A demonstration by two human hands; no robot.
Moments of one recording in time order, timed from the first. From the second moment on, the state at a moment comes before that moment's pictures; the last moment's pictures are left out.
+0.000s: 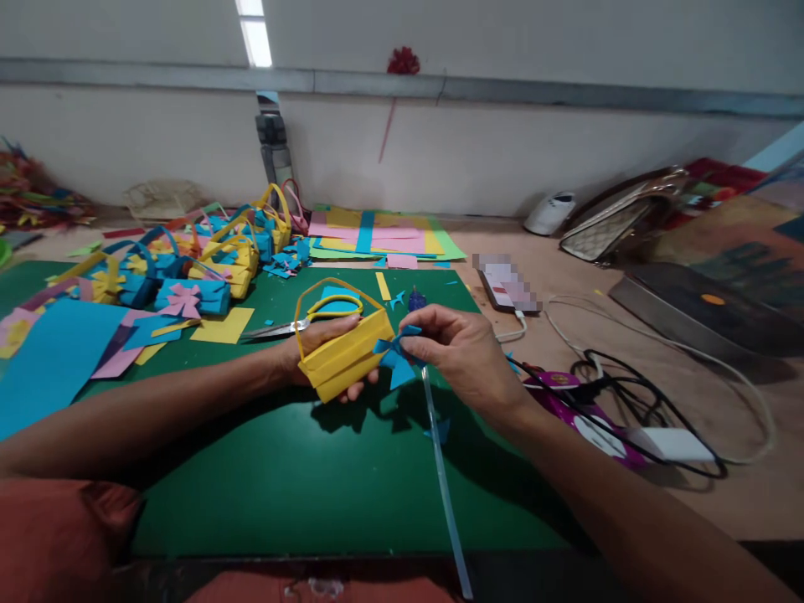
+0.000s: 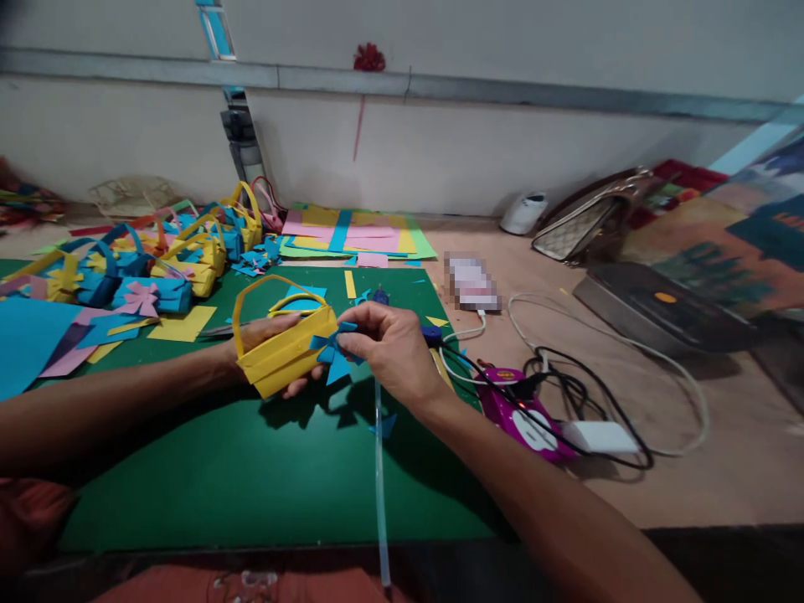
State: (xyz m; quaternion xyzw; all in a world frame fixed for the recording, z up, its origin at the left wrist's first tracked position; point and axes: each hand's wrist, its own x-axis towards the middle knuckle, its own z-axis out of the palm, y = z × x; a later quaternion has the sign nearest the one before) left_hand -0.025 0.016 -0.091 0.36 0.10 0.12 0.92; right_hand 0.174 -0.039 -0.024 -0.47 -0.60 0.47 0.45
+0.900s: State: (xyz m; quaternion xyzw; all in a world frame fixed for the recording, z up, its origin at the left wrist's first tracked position) left_hand -0.018 0.014 -0.095 0.40 0.17 0.10 0.90; right_hand 0.162 -0.063 -0.028 -0.49 -0.67 0.37 0.41
